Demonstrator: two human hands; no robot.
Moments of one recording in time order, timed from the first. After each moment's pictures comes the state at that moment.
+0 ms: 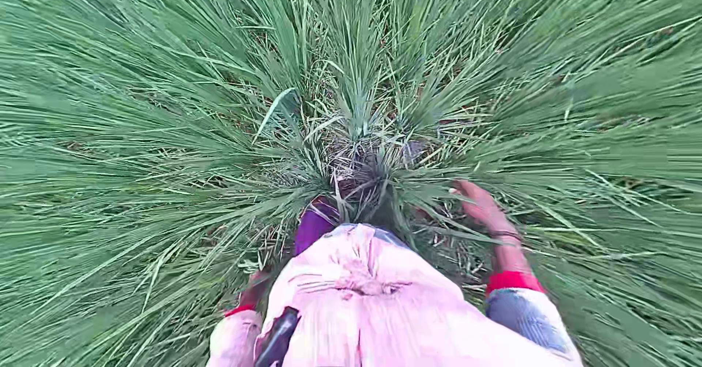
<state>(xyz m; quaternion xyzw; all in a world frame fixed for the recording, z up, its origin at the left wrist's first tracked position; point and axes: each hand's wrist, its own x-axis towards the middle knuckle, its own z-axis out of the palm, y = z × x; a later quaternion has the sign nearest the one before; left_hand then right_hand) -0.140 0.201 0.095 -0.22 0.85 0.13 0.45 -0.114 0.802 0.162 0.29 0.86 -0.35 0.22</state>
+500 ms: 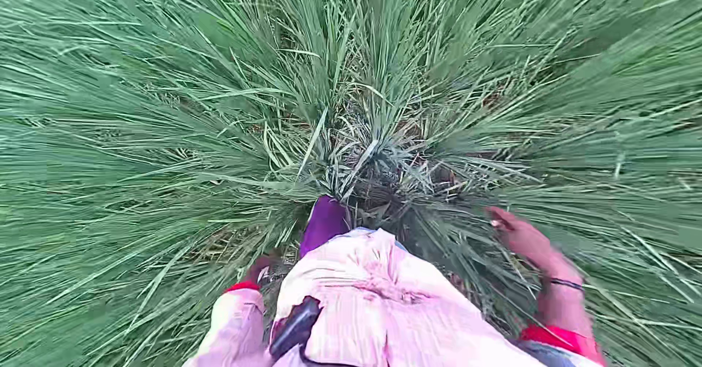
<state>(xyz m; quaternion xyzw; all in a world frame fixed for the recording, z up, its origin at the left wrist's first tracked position) -0.264 0.231 0.125 -0.18 0.82 0.20 0.51 -0.171 0.824 0.198 0.31 0.84 -0.32 0.30</state>
